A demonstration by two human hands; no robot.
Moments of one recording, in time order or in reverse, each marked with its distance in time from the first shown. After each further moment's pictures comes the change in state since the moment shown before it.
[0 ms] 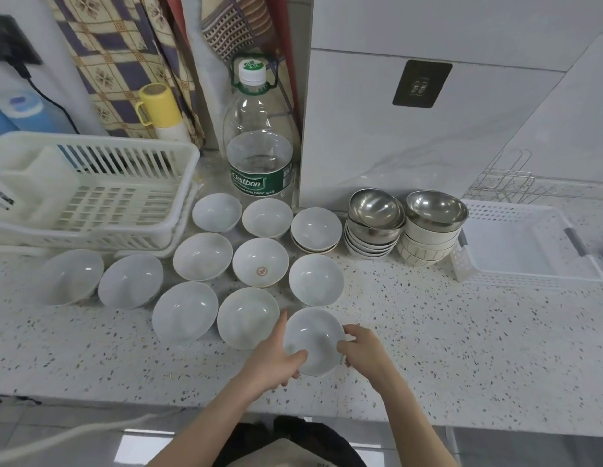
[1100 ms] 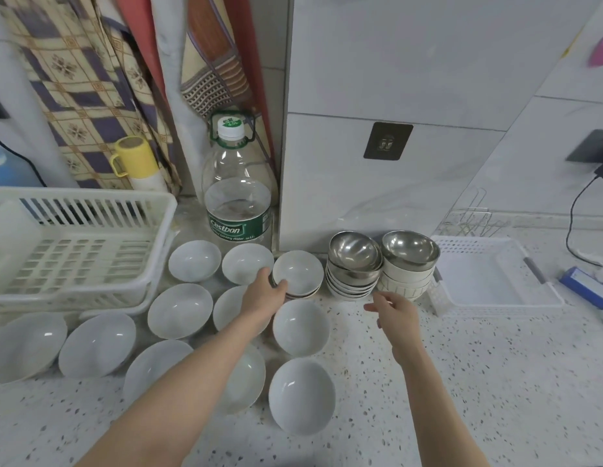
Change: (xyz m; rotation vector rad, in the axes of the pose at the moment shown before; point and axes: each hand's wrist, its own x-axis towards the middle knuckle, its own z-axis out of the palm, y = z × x) left_hand 0.120 0.100 -0.082 -0.058 0.362 0.148; right_hand 0.019 -0.080 -0.086 0.341 0.521 -0.147
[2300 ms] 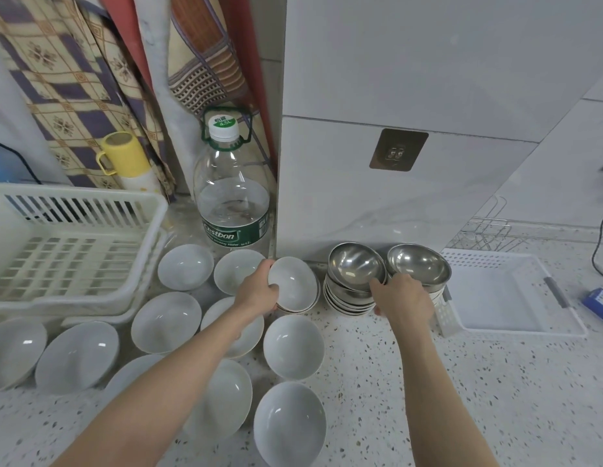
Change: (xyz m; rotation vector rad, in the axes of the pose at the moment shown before) left_hand 0.043 0.015 -0.004 0.150 -0.027 0.070; right_hand 0.070 -0.055 0.006 -0.832 0.115 -0.028
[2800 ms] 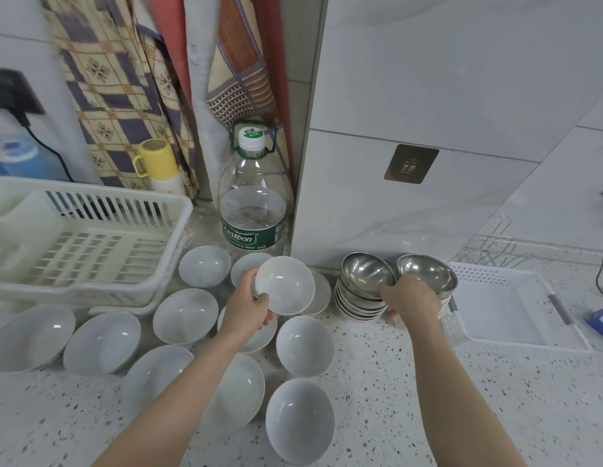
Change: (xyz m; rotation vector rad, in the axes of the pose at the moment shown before) left_hand -0.064 -0.018 -0.028 -0.423 0.143 -0.051; right_hand 0.001 -0.007 -0.010 -0.112 -0.083 -0.025
